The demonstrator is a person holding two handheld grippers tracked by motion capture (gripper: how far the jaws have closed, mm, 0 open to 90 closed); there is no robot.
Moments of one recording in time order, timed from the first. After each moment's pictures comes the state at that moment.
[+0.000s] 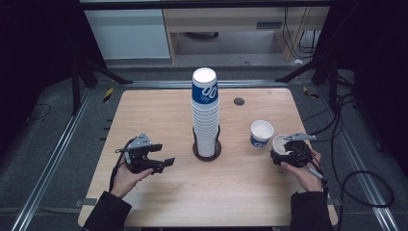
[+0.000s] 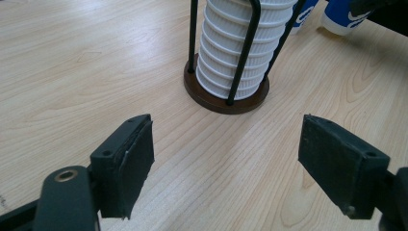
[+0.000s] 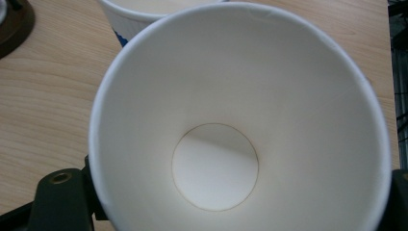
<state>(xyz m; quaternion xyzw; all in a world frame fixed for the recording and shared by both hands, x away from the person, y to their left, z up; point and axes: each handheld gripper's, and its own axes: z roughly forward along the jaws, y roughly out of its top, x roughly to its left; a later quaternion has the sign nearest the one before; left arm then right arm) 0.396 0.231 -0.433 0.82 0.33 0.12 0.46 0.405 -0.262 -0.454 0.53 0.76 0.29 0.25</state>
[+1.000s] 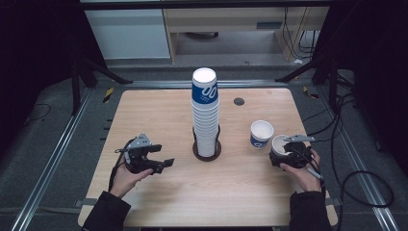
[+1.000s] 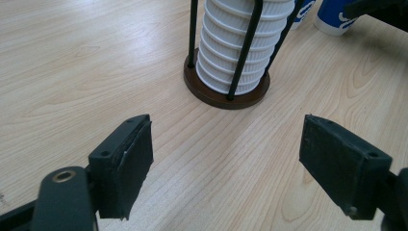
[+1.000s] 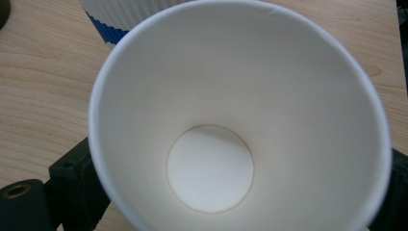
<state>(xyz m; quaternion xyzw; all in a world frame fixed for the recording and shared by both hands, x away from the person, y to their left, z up) 0.397 0.233 -0.435 0.82 0.33 0.11 0.45 0.407 -0.268 -0.469 0.54 0.75 0.29 0.25</state>
